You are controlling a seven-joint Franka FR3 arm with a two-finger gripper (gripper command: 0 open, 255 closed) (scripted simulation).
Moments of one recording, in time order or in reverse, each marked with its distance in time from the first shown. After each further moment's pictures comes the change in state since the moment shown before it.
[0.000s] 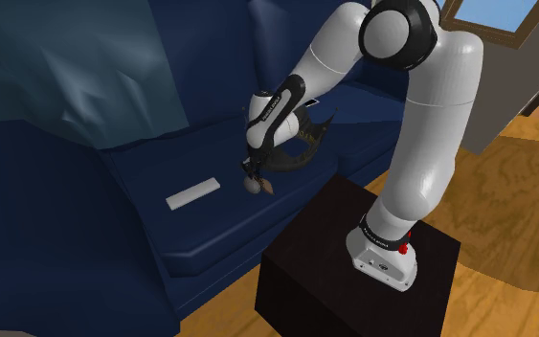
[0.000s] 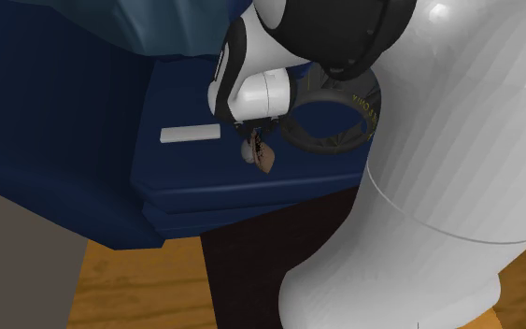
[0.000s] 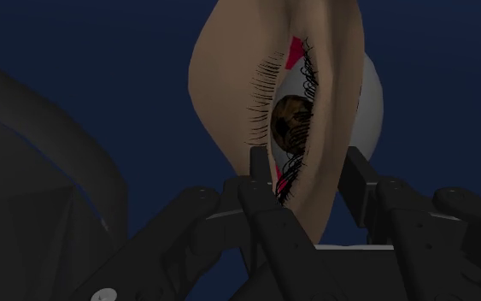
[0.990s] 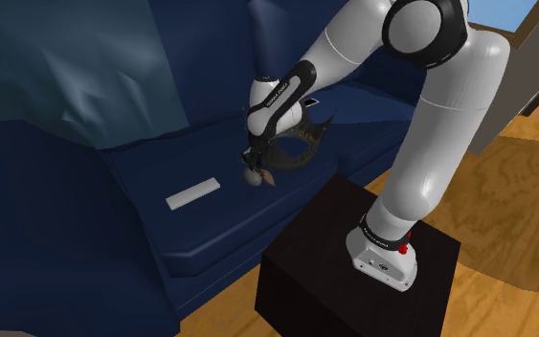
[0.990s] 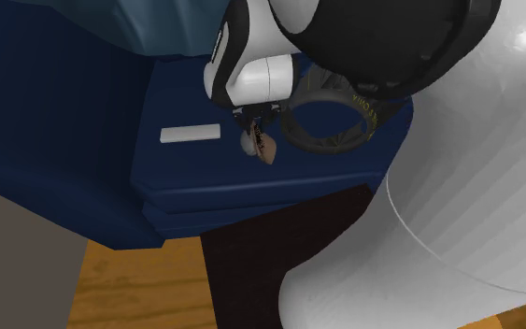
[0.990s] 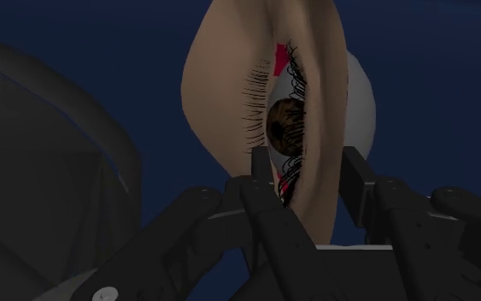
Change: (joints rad) arm -0.002 -0.125 0.001 -0.012 0.000 -0.114 0.007
